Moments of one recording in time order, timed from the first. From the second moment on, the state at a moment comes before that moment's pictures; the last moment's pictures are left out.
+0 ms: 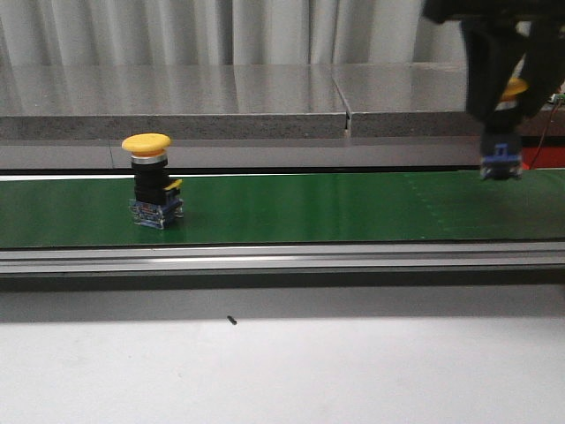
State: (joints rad) left arm 0.02 0.38 -0.64 -0.16 0.91 0.16; right arm 0.23 1.57 -1.39 0.00 1.08 0.13
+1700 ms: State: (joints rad) left arm 0.02 0.38 -0.64 -0.16 0.91 0.16; right arm -0.42 1.75 -1.14 0.22 0.65 0.05
